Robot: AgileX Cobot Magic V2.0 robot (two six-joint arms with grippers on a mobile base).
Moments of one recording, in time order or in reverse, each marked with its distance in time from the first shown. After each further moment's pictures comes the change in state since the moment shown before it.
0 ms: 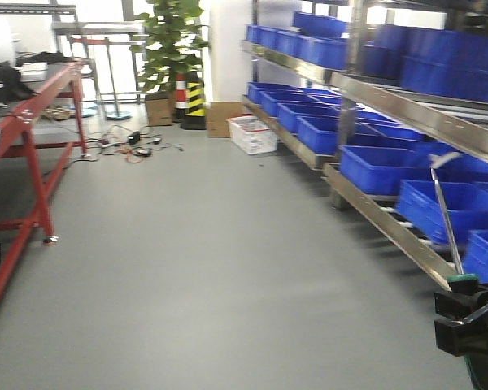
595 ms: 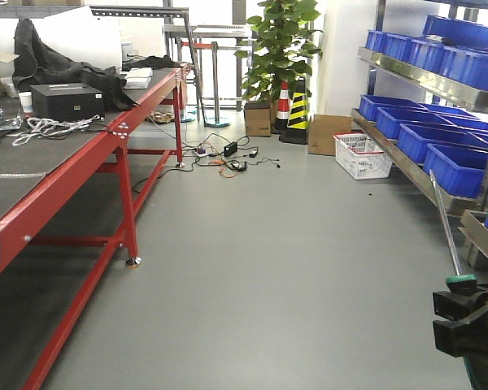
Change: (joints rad) left arm 0.000 0.000 0.000 0.001 0.001 0.000; right arm 0.000 0.000 0.000 0.001 0.001 0.000
